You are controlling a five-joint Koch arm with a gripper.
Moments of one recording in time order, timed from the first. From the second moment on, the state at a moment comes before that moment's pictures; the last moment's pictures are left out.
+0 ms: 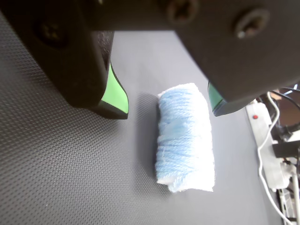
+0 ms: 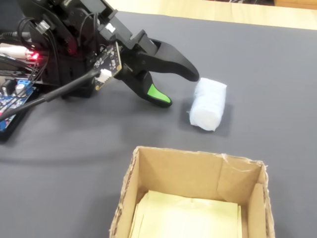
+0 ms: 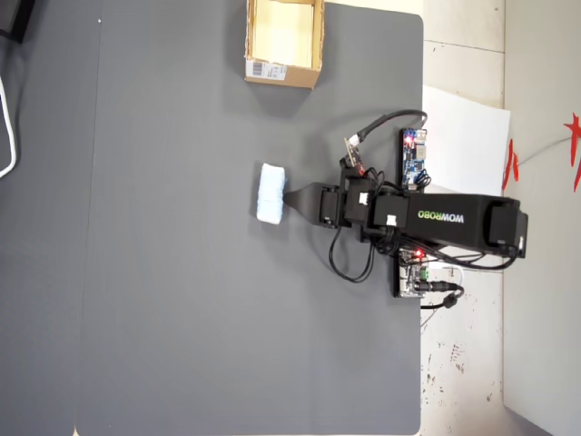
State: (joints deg) arm 10.2 130.6 176.6 -4.4 98.1
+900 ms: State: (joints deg) arm 10.2 130.6 176.6 -4.4 98.1
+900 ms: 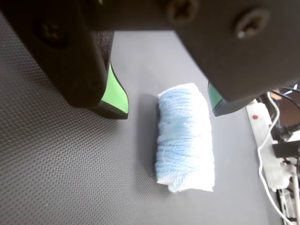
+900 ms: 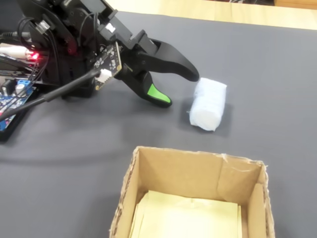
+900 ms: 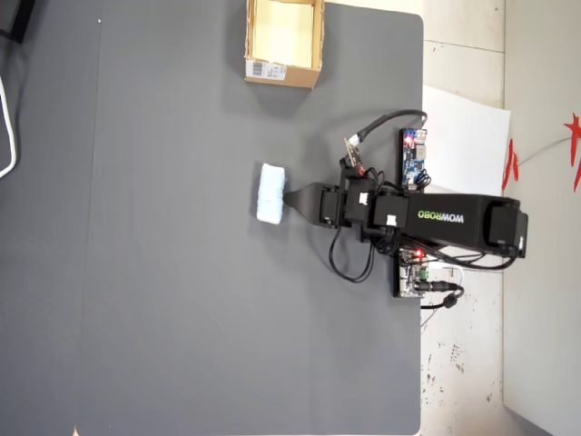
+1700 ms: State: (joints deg) arm 8.2 124.7 147.4 24.6 92.5
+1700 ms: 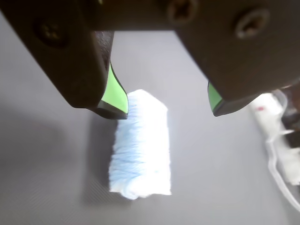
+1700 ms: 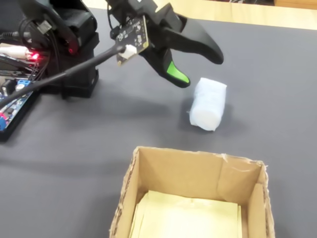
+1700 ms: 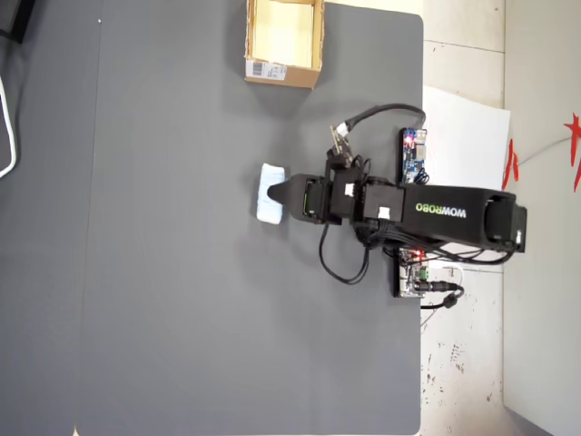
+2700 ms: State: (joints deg) arm 11.3 94.1 126.1 41.8 96.0
